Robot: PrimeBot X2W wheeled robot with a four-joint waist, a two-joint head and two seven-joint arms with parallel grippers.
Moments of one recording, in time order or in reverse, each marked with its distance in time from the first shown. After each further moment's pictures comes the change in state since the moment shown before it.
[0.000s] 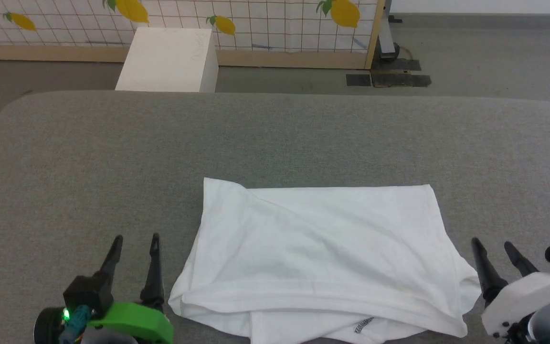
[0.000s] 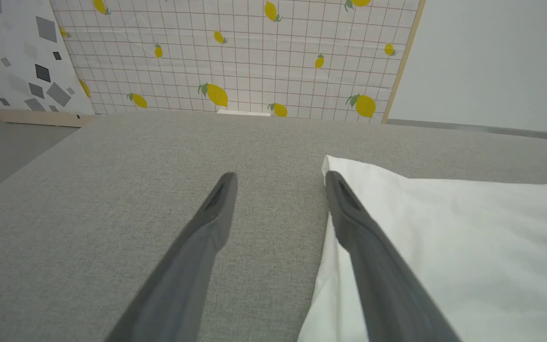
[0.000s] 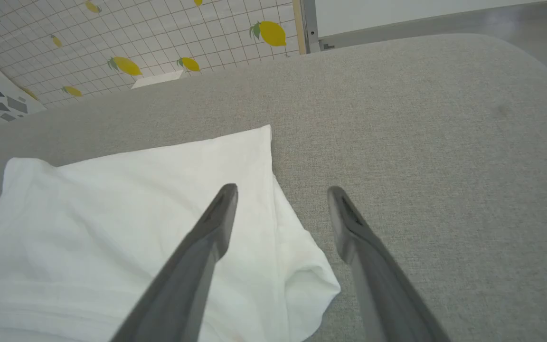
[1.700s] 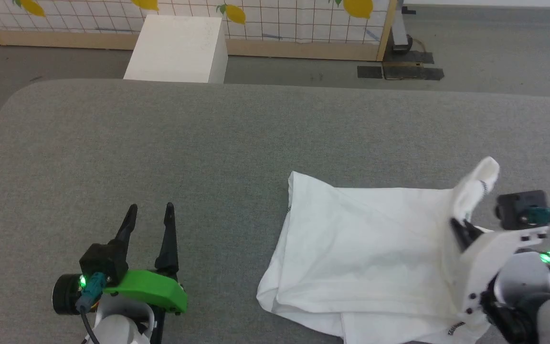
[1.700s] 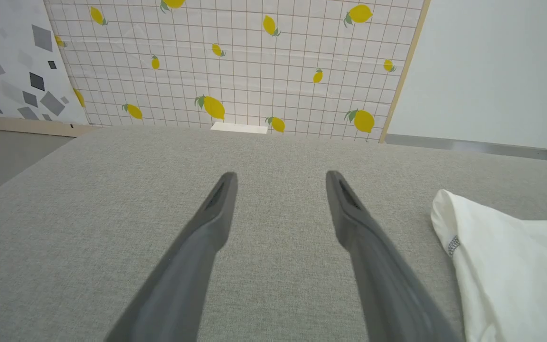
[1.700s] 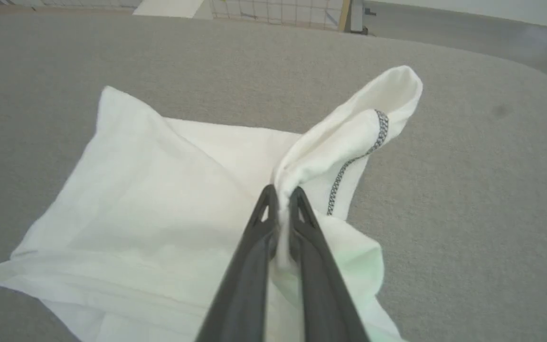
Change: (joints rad) left arm -0.155 -0.166 0.142 0.148 0.160 -0.155 -0.005; right arm -0.128 -0.002 0.089 -0.120 -0.172 0.000 0.379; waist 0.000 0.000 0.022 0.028
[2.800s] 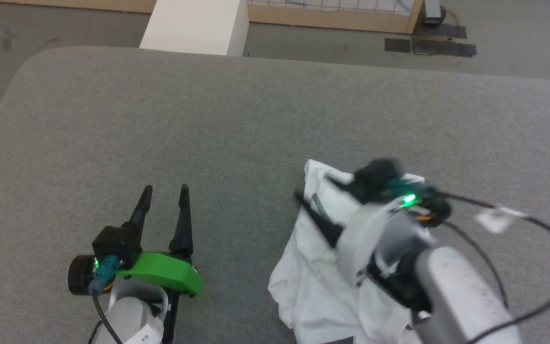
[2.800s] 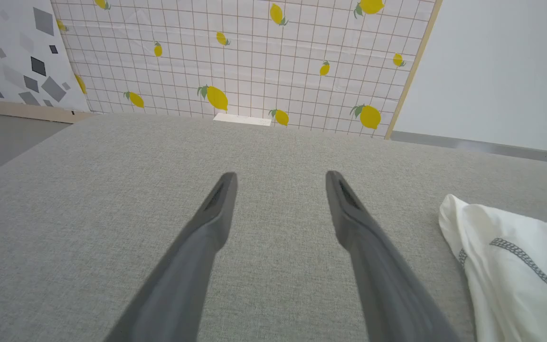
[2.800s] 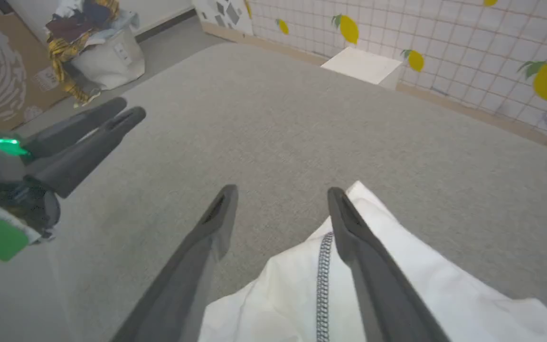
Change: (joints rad) left arm -0.062 -0.056 0.004 0.018 0.029 -0.026 0.000; right arm -0.309 0.011 0.525 0.294 0.163 0.000 -0.264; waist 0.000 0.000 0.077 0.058
